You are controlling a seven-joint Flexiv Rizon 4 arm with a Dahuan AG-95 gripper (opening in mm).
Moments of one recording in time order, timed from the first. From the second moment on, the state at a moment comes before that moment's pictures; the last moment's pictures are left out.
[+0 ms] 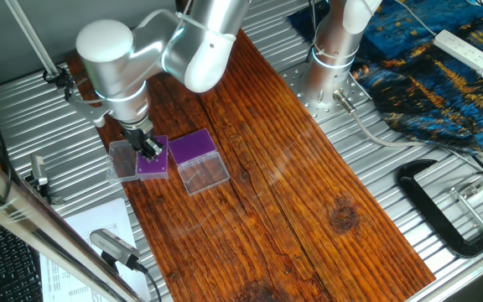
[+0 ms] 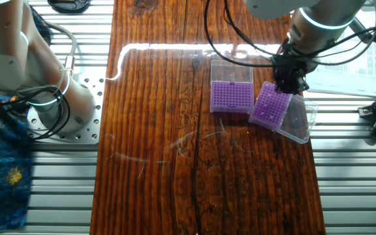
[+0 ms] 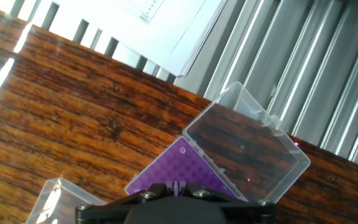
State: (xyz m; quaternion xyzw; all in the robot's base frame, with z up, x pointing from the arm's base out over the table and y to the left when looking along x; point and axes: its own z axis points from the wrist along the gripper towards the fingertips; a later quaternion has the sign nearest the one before) arm 0.610 0.028 0.082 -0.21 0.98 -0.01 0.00
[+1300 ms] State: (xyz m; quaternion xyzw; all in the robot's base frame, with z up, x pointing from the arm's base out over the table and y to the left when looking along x) arm 0.615 0.035 0.073 -0.21 0.98 -0.01 0.00
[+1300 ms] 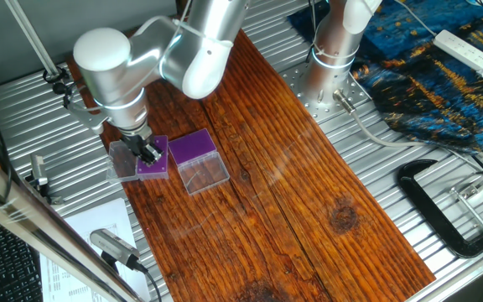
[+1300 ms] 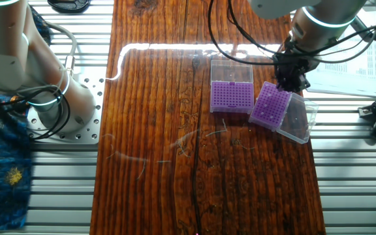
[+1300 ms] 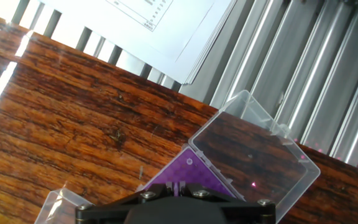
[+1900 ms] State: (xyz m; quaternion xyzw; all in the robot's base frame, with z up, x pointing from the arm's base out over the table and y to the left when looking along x) arm 0.616 0.034 0.071 -0.22 0.98 -0.01 0.00
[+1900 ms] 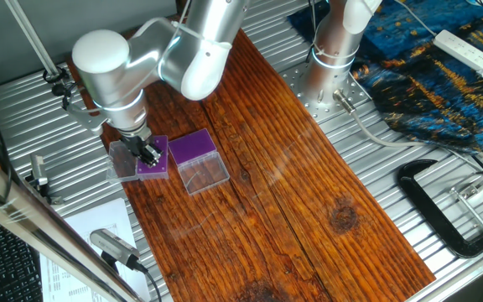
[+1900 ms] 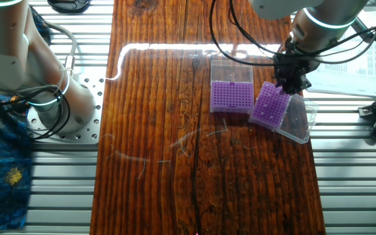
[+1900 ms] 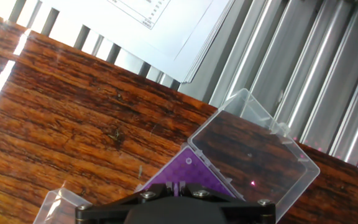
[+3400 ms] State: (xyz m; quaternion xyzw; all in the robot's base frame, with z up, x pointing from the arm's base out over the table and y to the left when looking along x) arm 0.592 0.021 0.100 -0.15 0.99 -0.01 -0.02
